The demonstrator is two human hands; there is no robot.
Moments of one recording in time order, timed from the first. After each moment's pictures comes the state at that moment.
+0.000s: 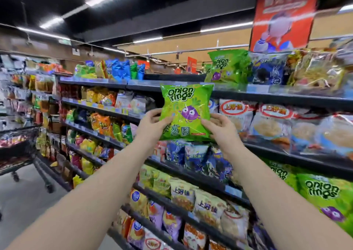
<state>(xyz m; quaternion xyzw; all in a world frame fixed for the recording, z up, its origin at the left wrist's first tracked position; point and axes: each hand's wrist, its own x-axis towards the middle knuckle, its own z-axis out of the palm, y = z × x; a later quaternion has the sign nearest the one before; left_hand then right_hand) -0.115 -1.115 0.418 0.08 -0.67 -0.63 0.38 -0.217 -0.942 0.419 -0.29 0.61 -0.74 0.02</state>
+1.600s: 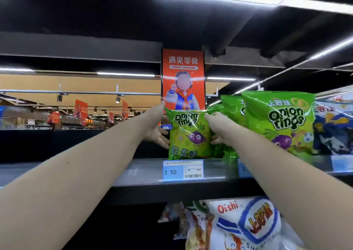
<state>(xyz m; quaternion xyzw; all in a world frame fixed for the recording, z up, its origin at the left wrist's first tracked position) -0.638 -1.371 0.650 -0.12 -0.73 -0.67 -0.09 -0.610 -1.183 0.631 0.02 0.82 -0.52 -0.23</state>
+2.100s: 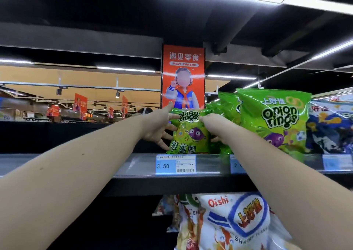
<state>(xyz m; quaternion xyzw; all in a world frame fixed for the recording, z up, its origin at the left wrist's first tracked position) -0.643 -1.360 0.634 -0.22 -0.77 -0.58 -0.11 -0.609 -1.179 0.627 0.03 0.88 -0.42 -0.23</state>
